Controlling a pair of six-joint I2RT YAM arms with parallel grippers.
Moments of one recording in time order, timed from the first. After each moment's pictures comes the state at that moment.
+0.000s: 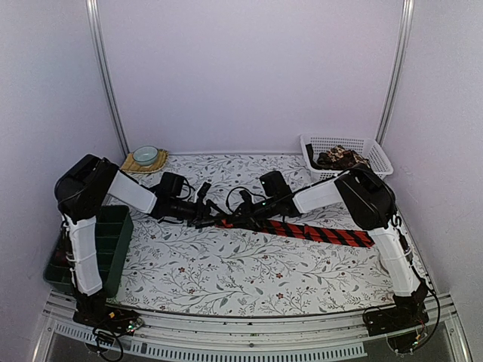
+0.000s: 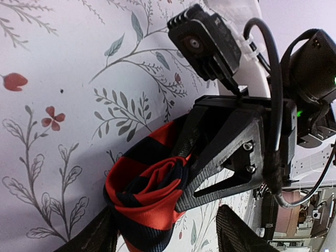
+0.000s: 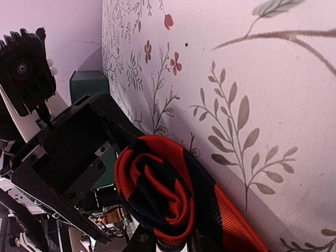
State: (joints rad) left arm -0.44 2.06 1.00 0.29 0.78 -0.57; right arm 0.71 2.42 1.58 0.18 -0.80 1.00
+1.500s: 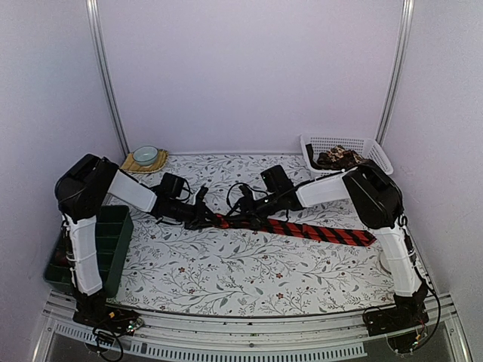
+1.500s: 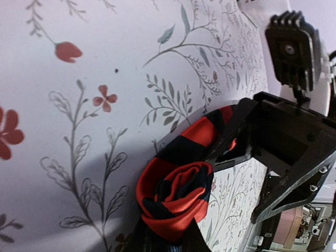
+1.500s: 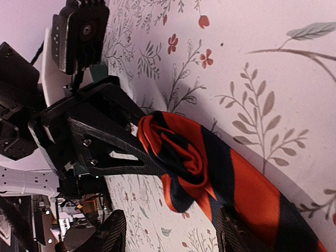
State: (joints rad) left arm -0.42 2.07 1.00 0.24 0.74 -0.60; right arm 0.70 2.36 1.58 0.07 -0.79 0.80
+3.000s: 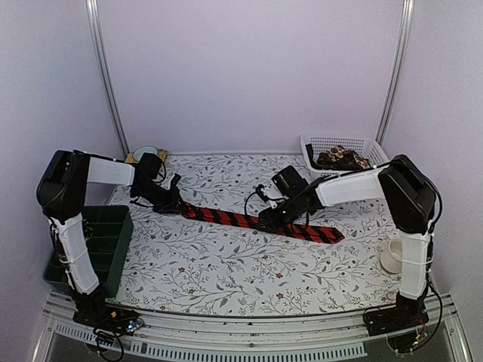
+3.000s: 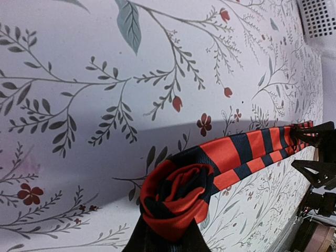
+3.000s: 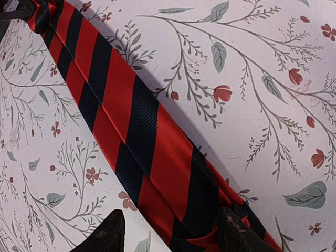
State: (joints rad) left arm -0.22 1.95 1.20 -0.38 0.52 -0.28; right arm 0.73 2.05 1.33 -0.25 -0.20 0.20
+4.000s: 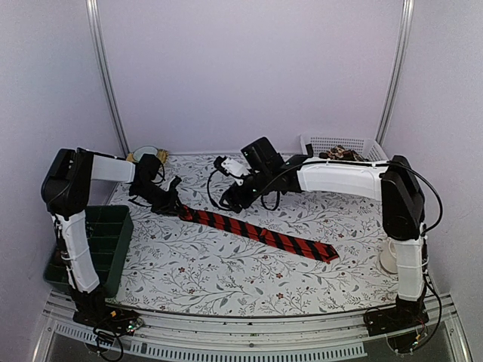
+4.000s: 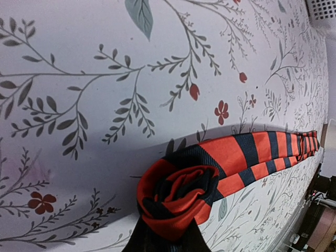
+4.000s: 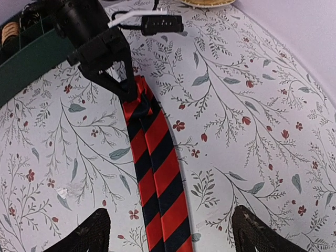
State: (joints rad) left arm -0.20 2.01 1.27 -0.51 0.55 -0.14; right arm 0.87 2.08 1.72 -0.33 -0.13 -0.11
